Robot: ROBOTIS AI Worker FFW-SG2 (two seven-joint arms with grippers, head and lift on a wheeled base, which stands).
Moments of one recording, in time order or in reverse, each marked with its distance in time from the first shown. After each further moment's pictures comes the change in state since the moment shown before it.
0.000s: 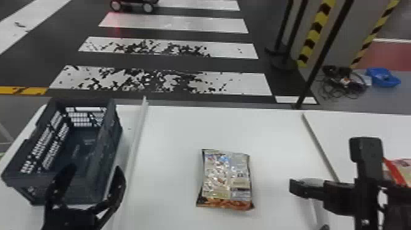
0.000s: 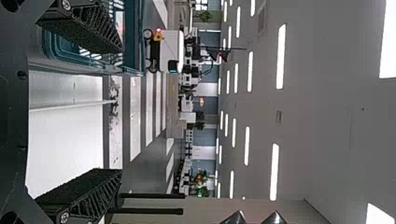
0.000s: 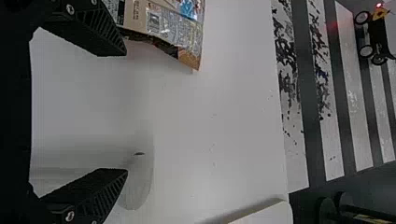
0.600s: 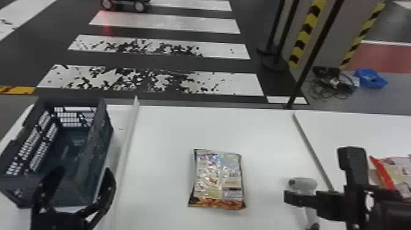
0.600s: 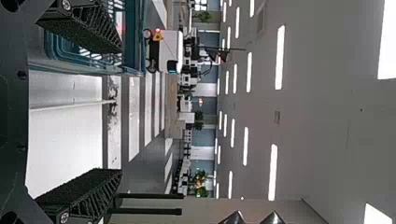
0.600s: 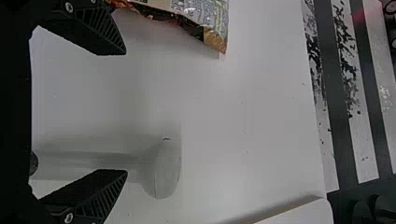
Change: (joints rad) left arm -0.001 0.001 -0.002 0.013 0.003 -0.014 0.000; right arm -0.017 -0.041 -0.036 0.138 -0.012 -0.016 0.044
